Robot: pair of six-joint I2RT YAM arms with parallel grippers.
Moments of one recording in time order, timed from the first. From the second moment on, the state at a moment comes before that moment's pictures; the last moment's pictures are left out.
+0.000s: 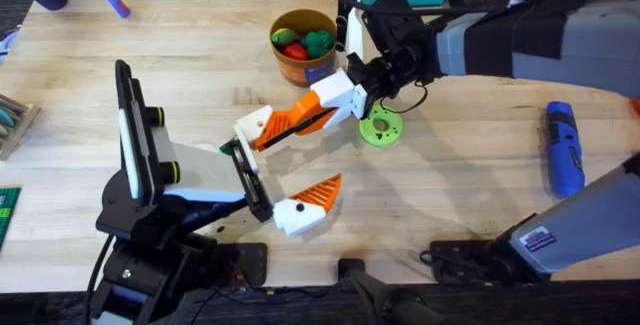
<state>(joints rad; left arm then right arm) -0.28 0.00 0.01 -0.07 0.85 -0.07 0.49 1.82 1.07 -0.44 -1.51 0.33</state>
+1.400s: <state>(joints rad) -0.25 0.00 0.01 -0.06 0.78 -0.11 0.54 1.78 1.07 -0.16 -1.30 0.67</state>
